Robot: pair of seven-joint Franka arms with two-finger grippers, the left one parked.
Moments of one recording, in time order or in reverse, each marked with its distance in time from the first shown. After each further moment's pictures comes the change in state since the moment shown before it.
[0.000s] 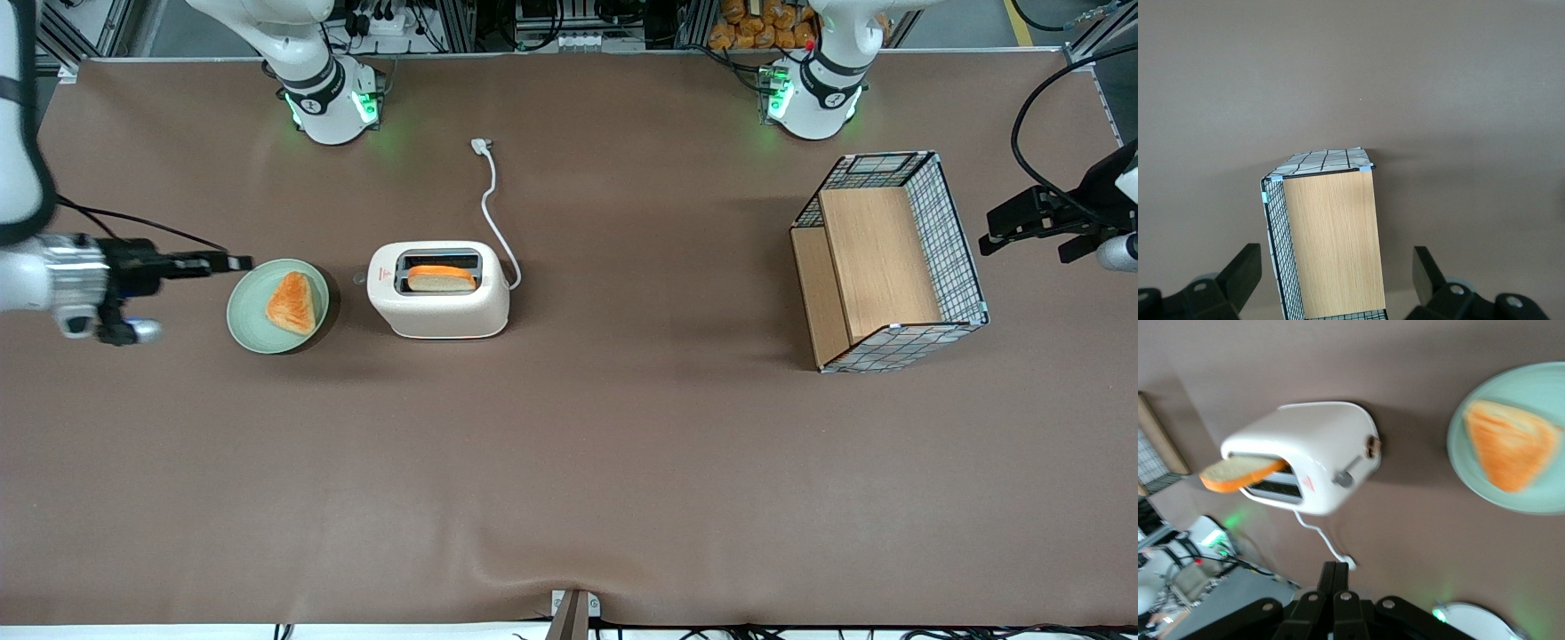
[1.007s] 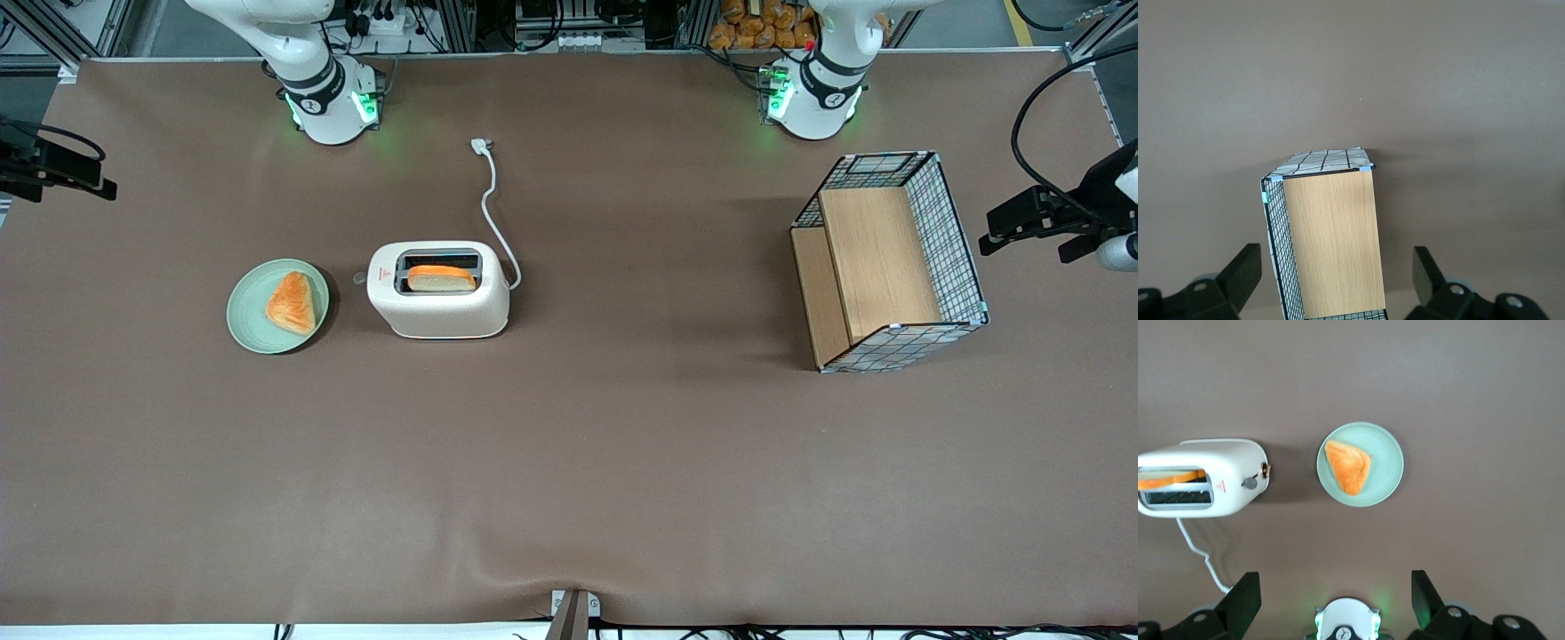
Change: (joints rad) arm 0.051 -0.240 0.025 0.163 -0.414 -0.018 0.050
